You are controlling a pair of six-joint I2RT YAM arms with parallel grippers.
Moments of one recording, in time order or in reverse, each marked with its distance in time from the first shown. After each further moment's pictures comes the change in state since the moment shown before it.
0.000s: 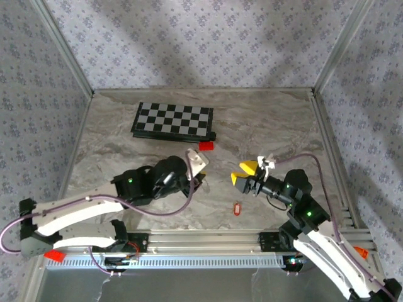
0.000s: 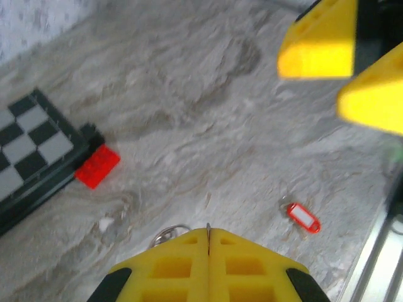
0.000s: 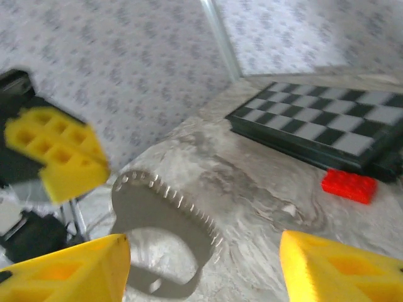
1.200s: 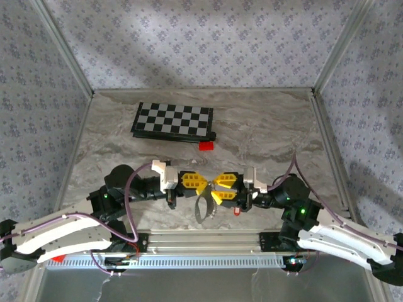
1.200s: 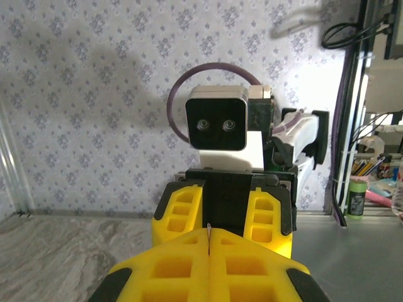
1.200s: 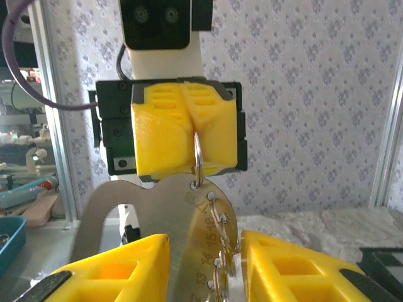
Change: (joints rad) left arm 0.044 -0.284 -0.252 0.672 0.588 0.071; right arm 0.481 0.150 0.123 0.362 0.045 -0.282
